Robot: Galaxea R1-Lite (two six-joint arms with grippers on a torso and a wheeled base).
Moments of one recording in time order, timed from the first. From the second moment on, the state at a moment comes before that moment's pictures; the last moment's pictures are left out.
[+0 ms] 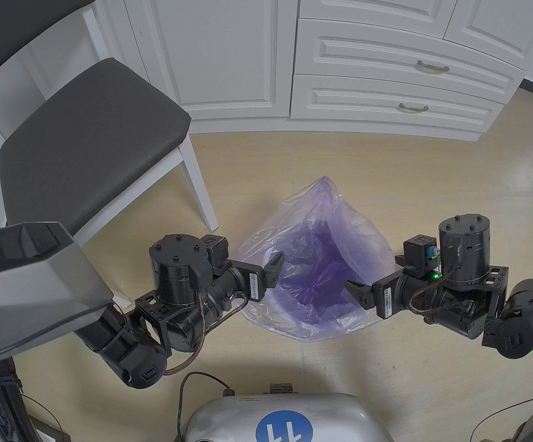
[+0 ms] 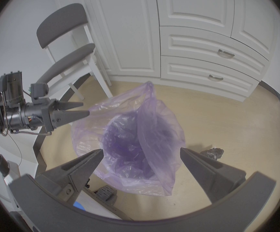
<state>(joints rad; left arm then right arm) -0.66 2.11 -0.73 -1.24 0.19 -0.13 0.61 1.72 -0.63 -0.70 -0.25 0.02</state>
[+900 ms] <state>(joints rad) -0.64 2.13 -0.75 -1.24 0.20 -0.13 0.28 1.89 -0.72 -0.70 -0.23 -0.09</state>
